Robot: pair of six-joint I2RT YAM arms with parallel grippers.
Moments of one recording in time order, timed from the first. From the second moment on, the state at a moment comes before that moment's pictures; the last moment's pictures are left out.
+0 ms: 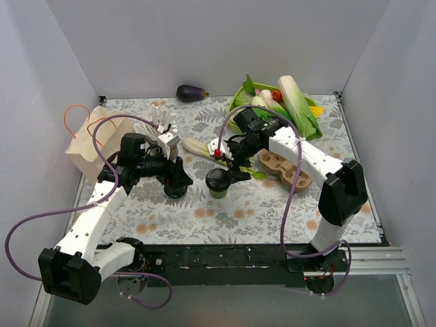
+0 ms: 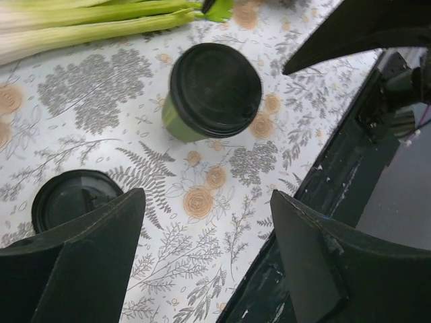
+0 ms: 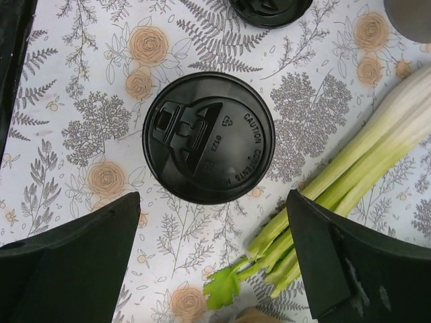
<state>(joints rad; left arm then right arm) -0.26 1.05 0.92 -0.58 0.75 0.10 0.67 1.73 1.55 -0.98 -0.69 -1.11</state>
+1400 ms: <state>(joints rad) -0.19 1.08 0.90 -0.54 0.64 0.01 0.78 1.99 1.82 -1.15 -0.65 -1.15</state>
